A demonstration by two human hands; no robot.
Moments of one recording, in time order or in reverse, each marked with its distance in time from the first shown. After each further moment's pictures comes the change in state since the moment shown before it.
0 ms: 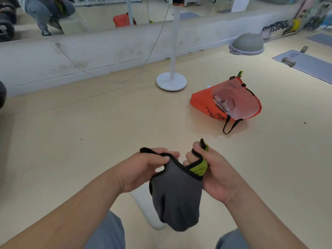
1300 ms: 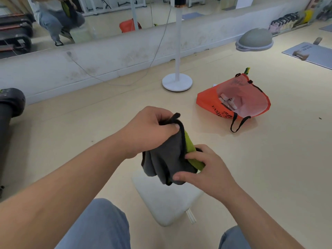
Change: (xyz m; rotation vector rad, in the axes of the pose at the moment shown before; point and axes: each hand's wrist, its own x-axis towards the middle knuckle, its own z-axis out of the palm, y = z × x) left_hand -0.014 0.084 0.038 0.838 0.379 0.308; right_hand 0.001 0.025 -0.030 -1.257 0.159 -0.368
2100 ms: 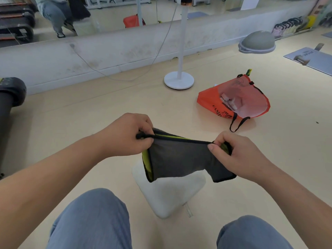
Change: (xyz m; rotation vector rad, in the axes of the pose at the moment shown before) left_hand -0.024 -0.062 -0.034 0.461 -0.027 0.243; right_hand 0.000 0.000 -0.072 -0.175 0.051 -0.157
